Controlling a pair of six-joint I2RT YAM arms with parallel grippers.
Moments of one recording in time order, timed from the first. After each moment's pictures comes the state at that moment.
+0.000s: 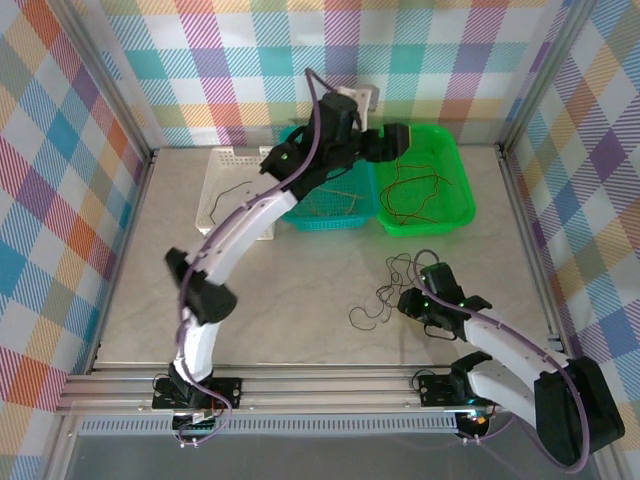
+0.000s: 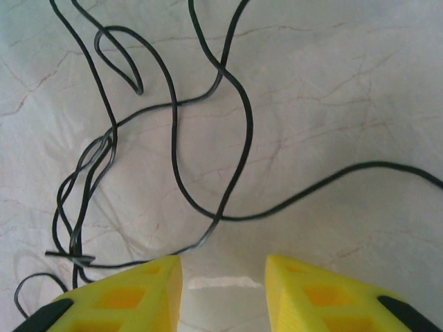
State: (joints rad) left arm -0.79 1.97 2.27 -0.60 0.01 -0.48; right arm 0.42 1.00 0.34 -0.36 -0.10 0.75
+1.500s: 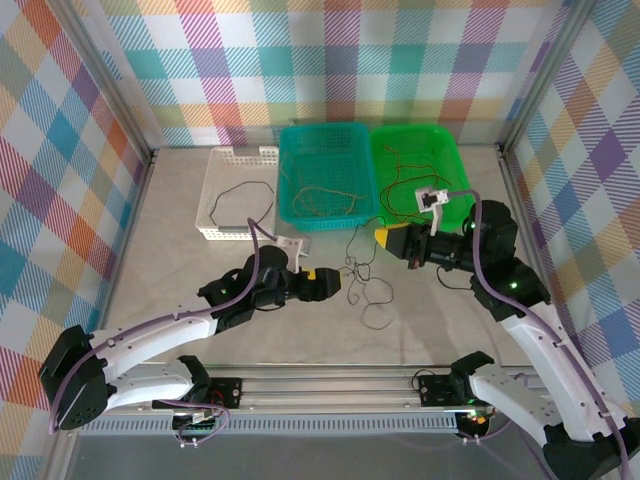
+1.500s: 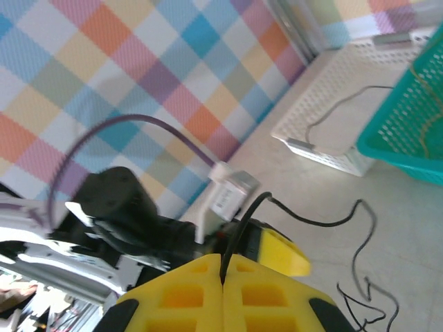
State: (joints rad) left arm -0.89 1.11 0.69 -0.05 0.13 -0.77; right arm 0.42 0.84 1.00 -0.38 -0.75 0.52
